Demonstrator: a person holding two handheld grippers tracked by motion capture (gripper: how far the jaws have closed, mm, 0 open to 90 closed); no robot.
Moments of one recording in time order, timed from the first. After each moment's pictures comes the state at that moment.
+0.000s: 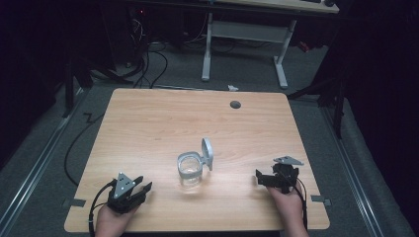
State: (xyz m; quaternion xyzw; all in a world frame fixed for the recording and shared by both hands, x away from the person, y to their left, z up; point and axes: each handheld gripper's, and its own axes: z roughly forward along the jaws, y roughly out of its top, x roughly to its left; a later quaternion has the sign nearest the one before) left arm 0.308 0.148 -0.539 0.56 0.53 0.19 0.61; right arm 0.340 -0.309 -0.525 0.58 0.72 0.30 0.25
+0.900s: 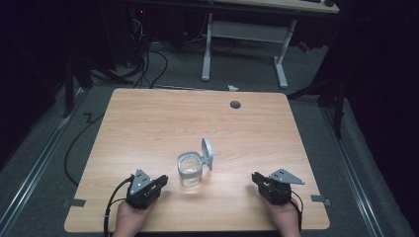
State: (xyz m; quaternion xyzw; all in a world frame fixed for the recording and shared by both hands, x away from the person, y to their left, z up) left arm 0.309 0.094 -0.522 0.55 0.51 0.14 0.65; right arm 0.297 -0.281 -0.517 0.48 0.74 0.42 0.23
